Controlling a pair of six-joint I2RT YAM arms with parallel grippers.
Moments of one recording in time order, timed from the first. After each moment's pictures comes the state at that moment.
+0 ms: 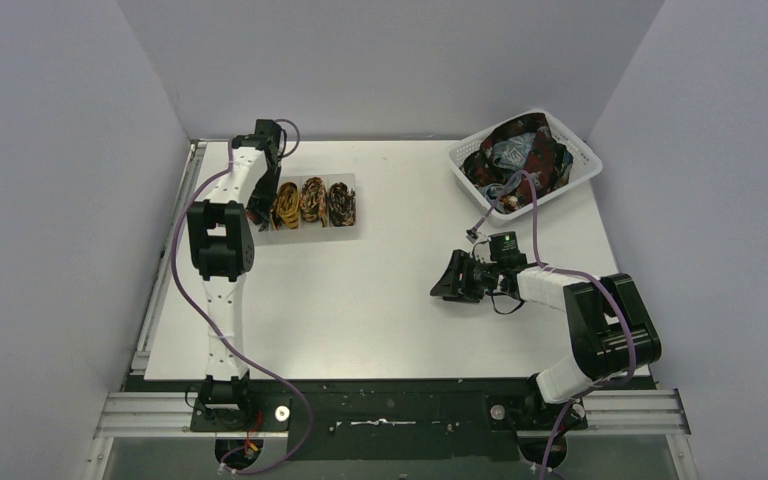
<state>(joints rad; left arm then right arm) -0.08 2.42 2.19 -1.00 -0.35 0.06 0.24 1.54 0.60 -0.02 -0.64 0.48</state>
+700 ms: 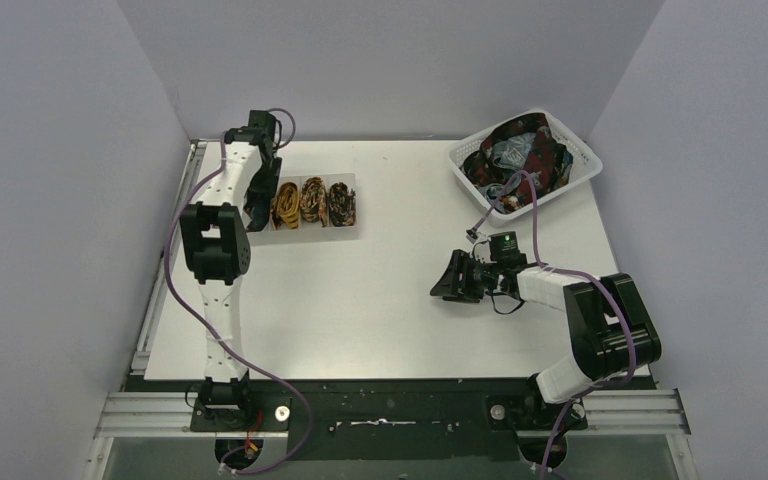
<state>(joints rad) -0.08 2.35 2.19 -1.02 -0.34 0.06 0.24 1.54 0.60 -0.02 -0.64 0.48</state>
